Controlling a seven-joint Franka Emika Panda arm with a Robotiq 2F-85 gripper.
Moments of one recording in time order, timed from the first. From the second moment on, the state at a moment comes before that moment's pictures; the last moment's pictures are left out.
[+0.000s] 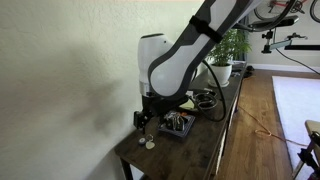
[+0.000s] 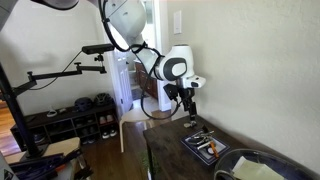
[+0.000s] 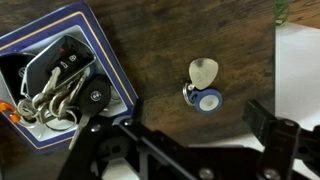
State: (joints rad) arm 0.23 0.62 -0.06 -1.85 -0.01 2.62 0.48
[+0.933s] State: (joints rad) arm 0.20 0.80 -0.04 -1.64 0.02 2.53 0.38
